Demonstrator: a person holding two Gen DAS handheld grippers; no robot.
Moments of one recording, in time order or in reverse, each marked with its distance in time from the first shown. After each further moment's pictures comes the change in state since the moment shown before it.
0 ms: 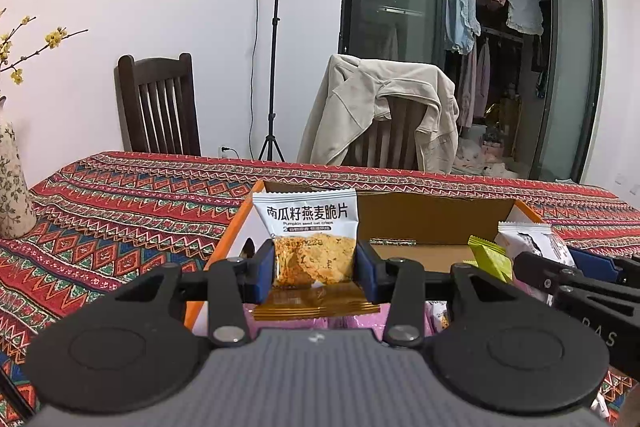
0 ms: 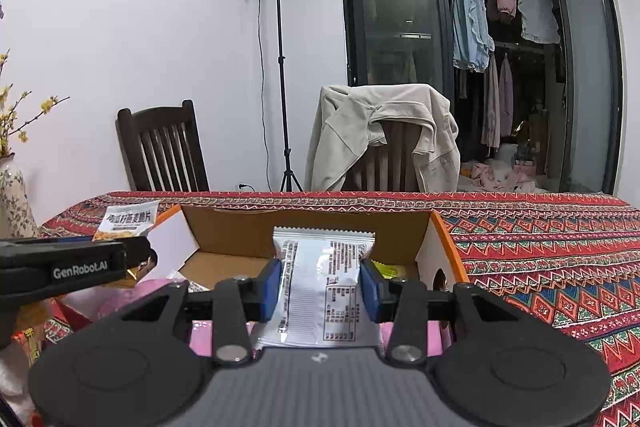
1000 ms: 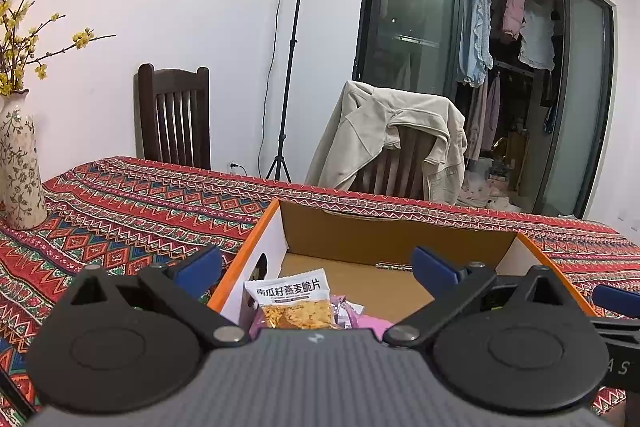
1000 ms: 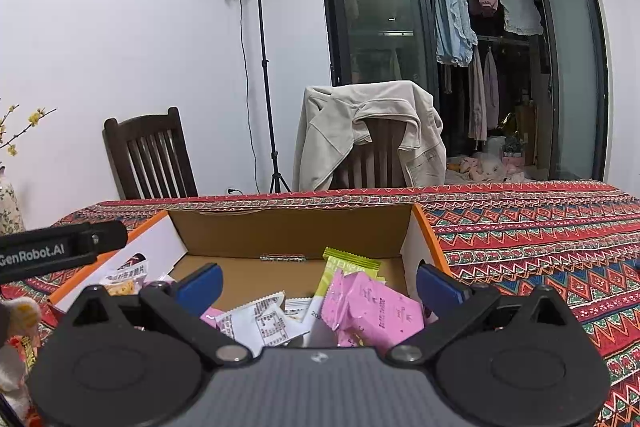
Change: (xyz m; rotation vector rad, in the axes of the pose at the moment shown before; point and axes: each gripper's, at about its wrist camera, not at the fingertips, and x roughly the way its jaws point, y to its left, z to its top) left arm -0.017 0.010 0.000 -0.074 -0.077 0.015; right arm -0.005 -0.010 -0.005 0.049 -0.007 -0.031
